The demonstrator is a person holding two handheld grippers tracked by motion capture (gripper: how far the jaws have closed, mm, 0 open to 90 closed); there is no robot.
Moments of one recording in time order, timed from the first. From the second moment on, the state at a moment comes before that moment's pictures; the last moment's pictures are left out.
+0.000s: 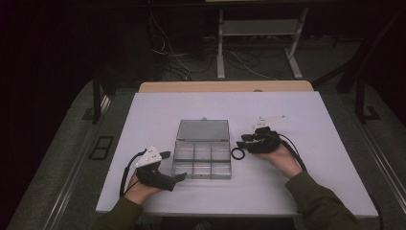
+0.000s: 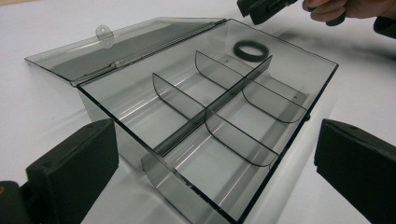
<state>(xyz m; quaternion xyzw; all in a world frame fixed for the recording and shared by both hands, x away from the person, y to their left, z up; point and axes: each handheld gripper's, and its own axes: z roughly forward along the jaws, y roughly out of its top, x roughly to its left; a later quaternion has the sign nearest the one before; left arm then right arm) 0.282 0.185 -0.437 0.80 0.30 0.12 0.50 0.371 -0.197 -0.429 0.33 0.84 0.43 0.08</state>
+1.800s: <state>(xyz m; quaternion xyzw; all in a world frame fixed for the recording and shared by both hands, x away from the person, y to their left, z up) 0.281 0.183 -0.436 0.81 0.30 0.12 0.50 0.373 -0.204 -0.430 0.32 0.85 0.40 0.06</state>
